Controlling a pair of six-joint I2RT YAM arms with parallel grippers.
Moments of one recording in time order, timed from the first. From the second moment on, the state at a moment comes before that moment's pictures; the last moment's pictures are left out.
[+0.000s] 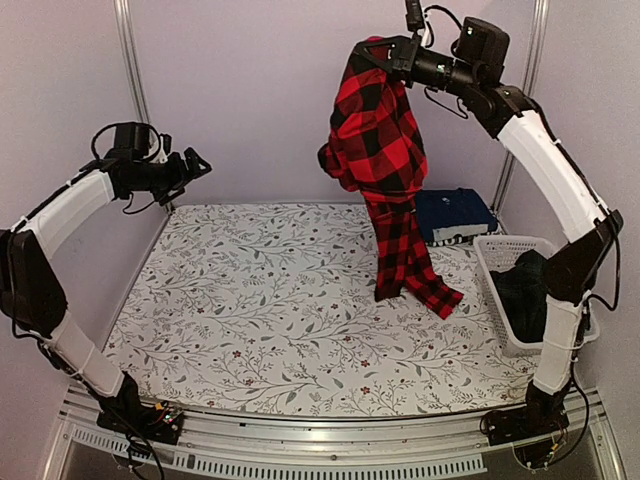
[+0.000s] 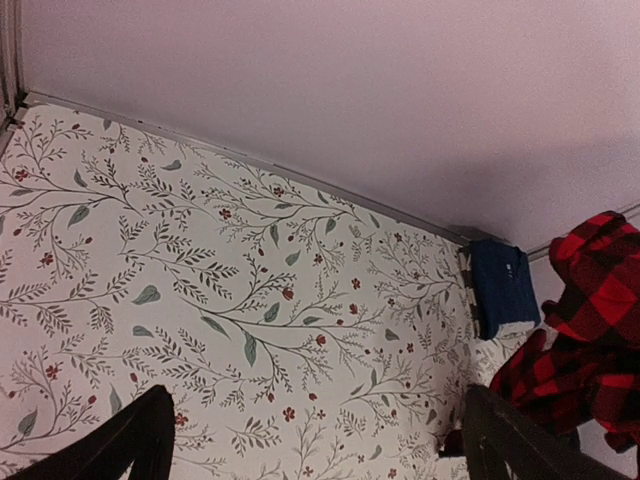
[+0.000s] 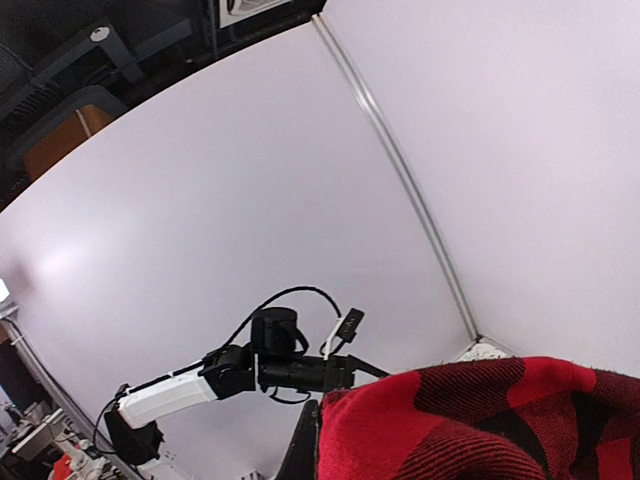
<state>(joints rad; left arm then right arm) -0.08 1.57 1.46 -0.46 0.30 -0.53 0.52 1.94 2.41 -0.25 -0.64 0.62</state>
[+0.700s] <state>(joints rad) -0.04 1.48 1.33 -0.45 0.38 -0.52 0.26 1.71 1.37 -0.33 -0.62 0.60</state>
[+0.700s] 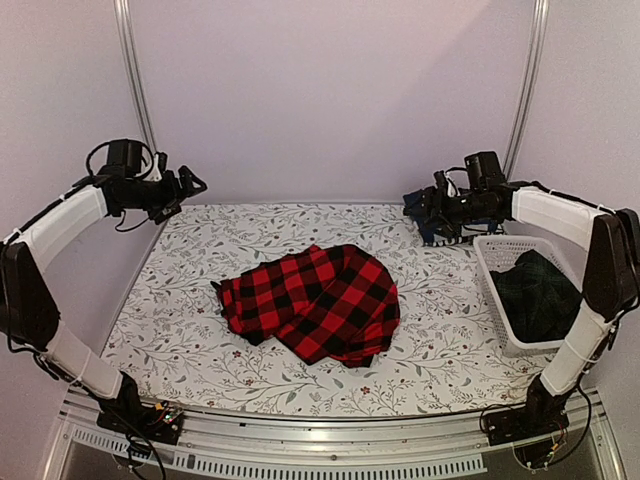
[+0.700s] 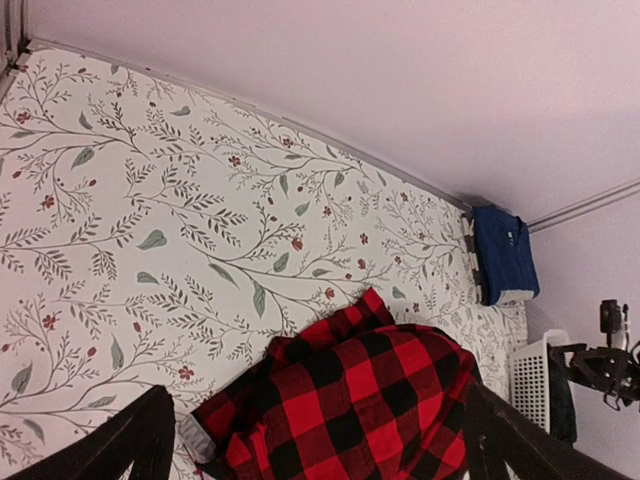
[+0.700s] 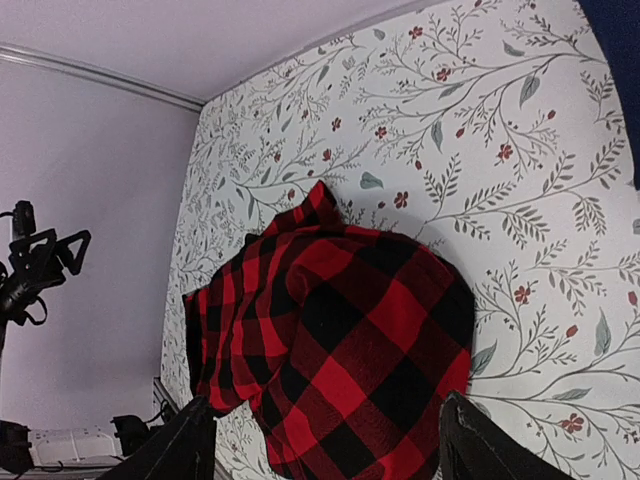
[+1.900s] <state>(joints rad) -0.32 1.65 1.03 -0.49 0.51 -0.61 0.53 2.23 1.72 -0.64 -0.53 0.31</state>
